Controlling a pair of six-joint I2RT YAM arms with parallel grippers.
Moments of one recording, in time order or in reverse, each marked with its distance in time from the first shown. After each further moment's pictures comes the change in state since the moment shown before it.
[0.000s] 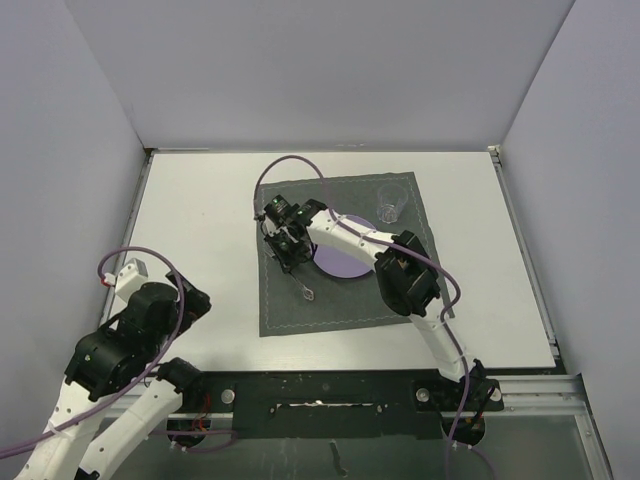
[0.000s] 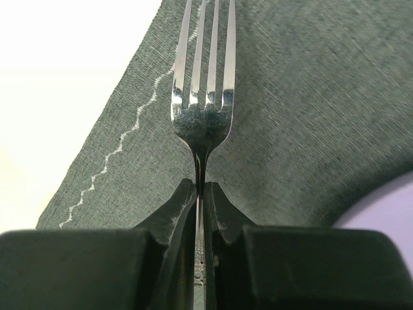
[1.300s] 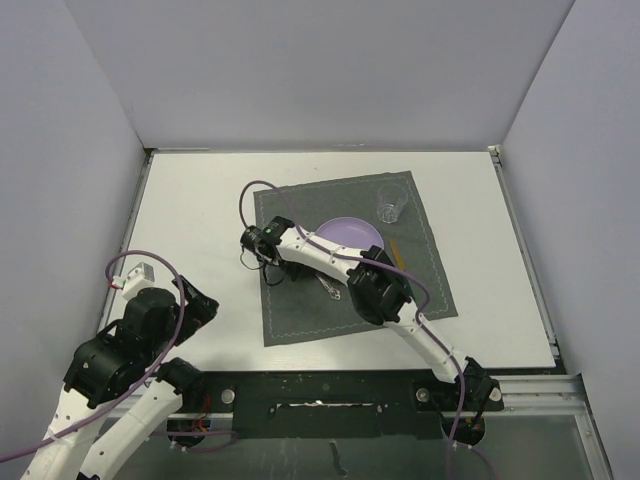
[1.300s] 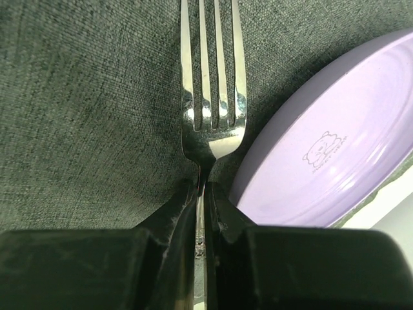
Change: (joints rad) left arm 0.000 -0.056 -0.032 0.021 0.133 0.011; right arm 0.134 0.230 0.312 -0.457 0.666 0.027
